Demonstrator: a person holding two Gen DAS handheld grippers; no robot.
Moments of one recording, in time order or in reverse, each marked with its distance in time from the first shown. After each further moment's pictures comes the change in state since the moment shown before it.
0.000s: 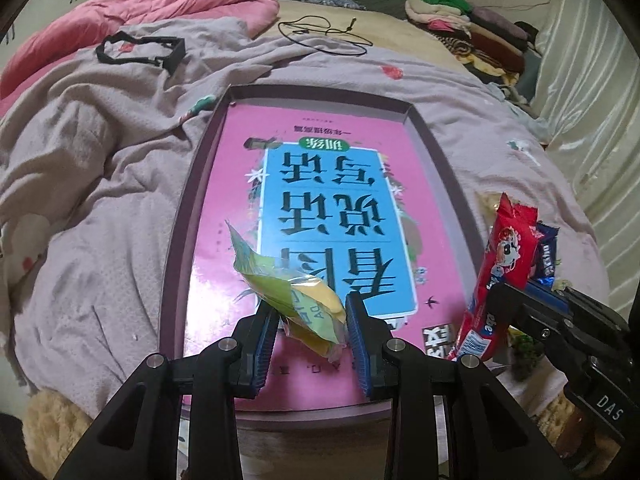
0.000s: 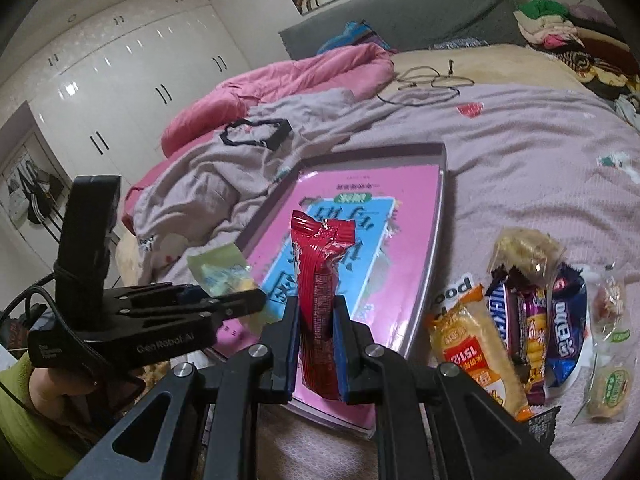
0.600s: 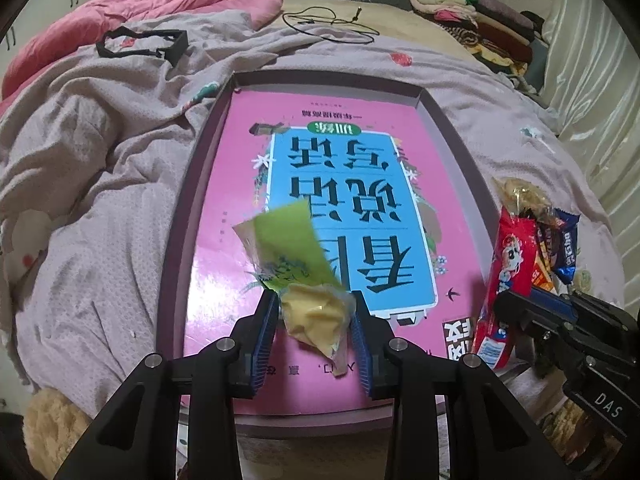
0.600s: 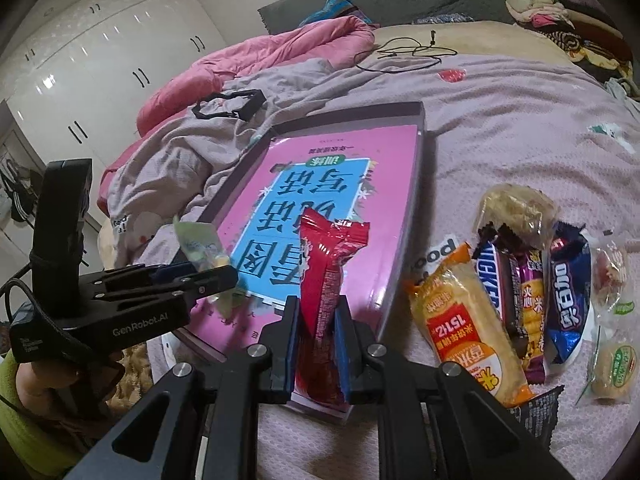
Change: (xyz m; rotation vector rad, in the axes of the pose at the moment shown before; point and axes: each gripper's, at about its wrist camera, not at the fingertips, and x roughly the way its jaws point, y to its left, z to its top) left arm 0.015 -0.002 -0.005 0.018 0.021 0.044; right arm 0.014 -0.012 -0.010 0.030 0.081 -0.061
